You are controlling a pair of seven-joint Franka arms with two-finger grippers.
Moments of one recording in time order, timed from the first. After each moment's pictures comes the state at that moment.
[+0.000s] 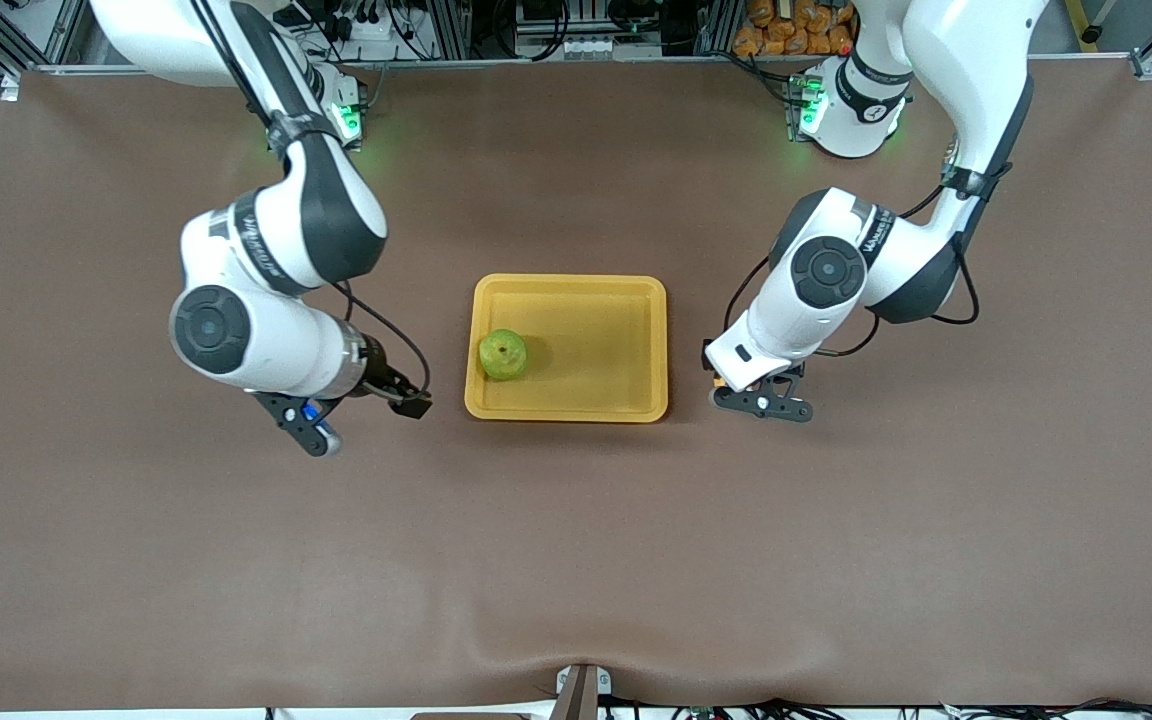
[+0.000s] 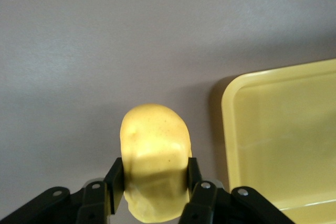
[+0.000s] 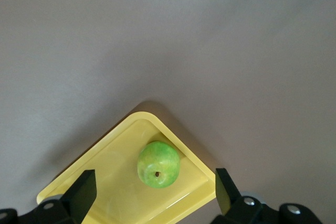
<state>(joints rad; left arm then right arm) -0.24 0.41 -0.28 -1.83 0.10 2.24 -0.38 0.50 0.48 -0.18 -1.42 0.30 1.75 1.00</state>
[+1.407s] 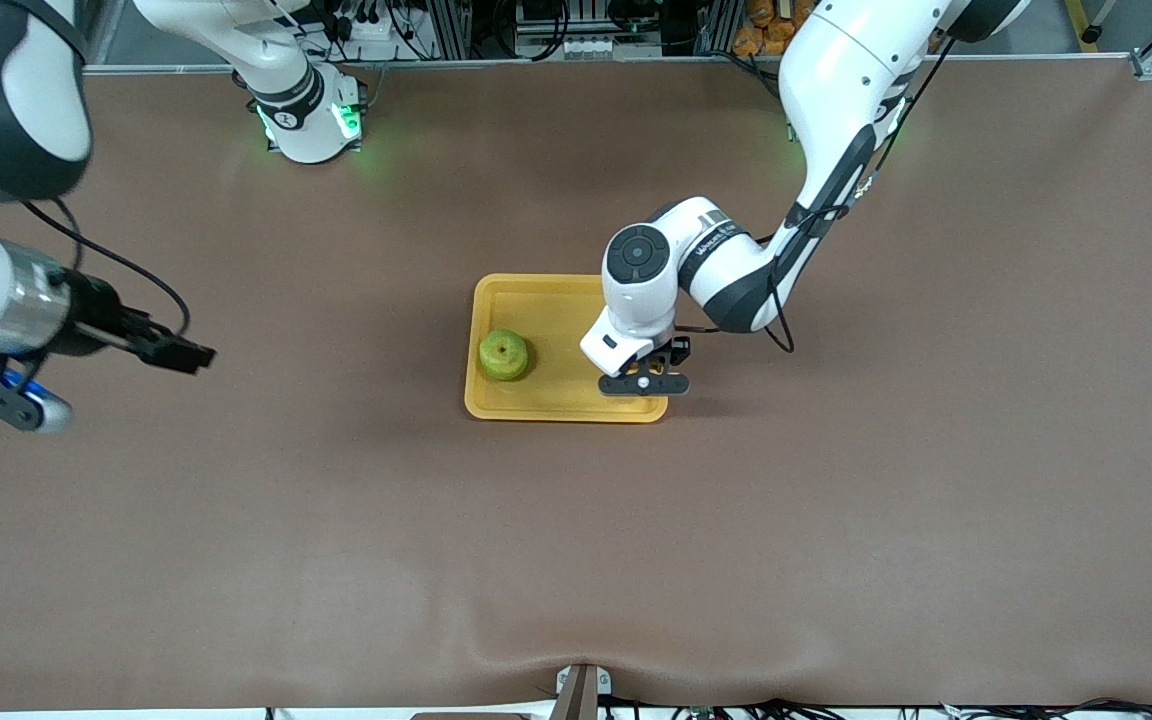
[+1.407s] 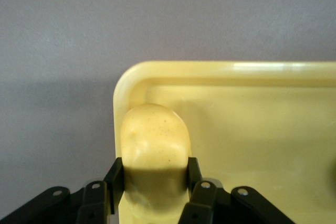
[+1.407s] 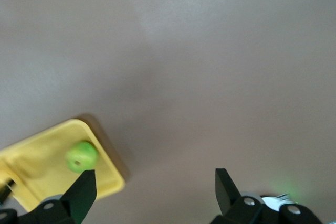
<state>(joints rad) -0.49 0.65 -0.27 -1.66 0.33 2.23 -0.90 0.24 0.34 -0.19 -1.19 0.15 1.33 0.47</state>
